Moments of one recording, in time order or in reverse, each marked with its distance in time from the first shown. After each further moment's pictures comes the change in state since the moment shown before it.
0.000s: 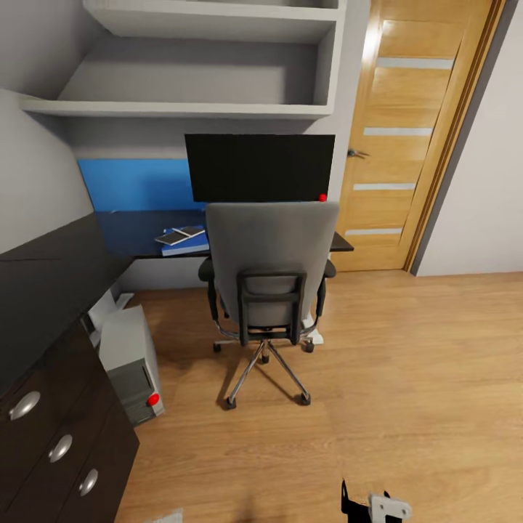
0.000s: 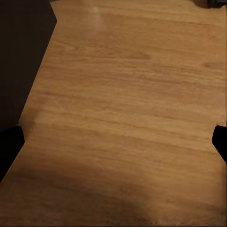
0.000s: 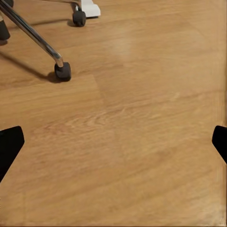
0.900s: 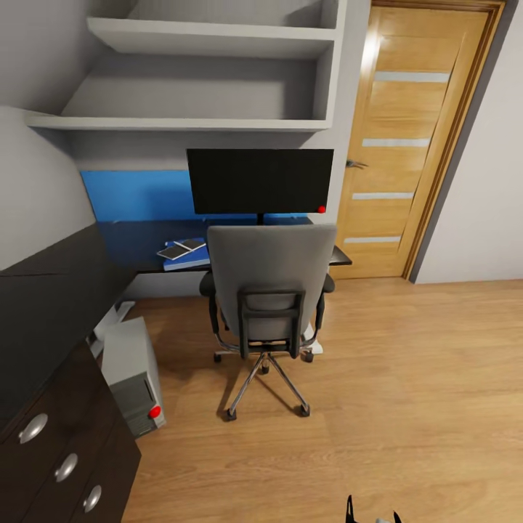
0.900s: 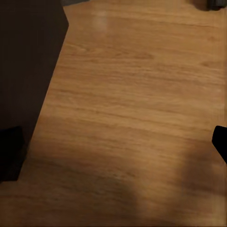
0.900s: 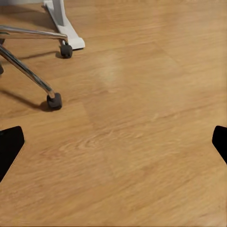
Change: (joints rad) left arm 0.057 0.006 -0.002 0.000 -0.001 -0.018 0.000; right arm 0.070 0.032 0.008 0.006 0.004 -0.164 -0.104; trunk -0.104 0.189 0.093
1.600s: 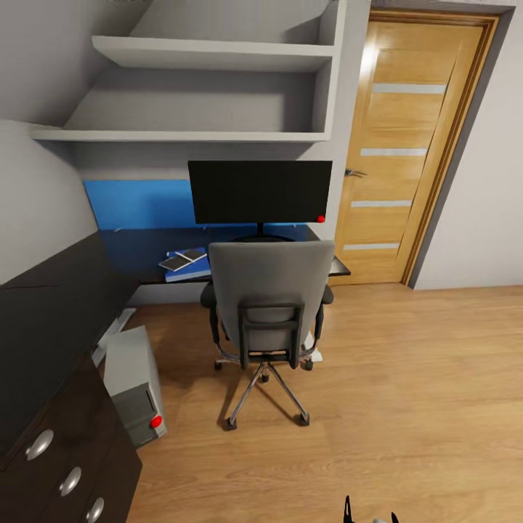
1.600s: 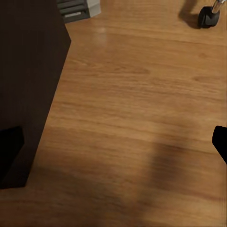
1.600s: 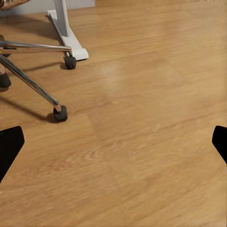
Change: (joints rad) left arm 0.000 0.001 0.000 0.000 -0.001 0.002 -0.004; right arm 0.001 0.008 -0.001 -0.001 0.000 0.002 0.000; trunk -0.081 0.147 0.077
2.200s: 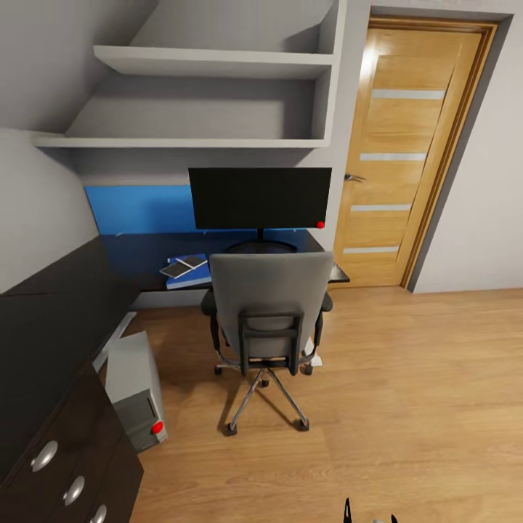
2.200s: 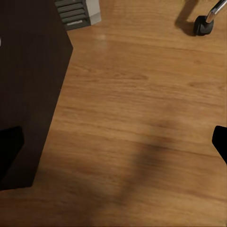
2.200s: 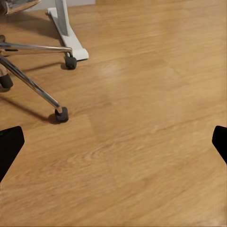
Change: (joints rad) left arm 0.000 0.001 0.000 0.000 0.000 0.009 -0.003; right arm 0.000 -0.001 -0.001 0.000 0.000 0.029 0.001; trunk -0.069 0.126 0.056
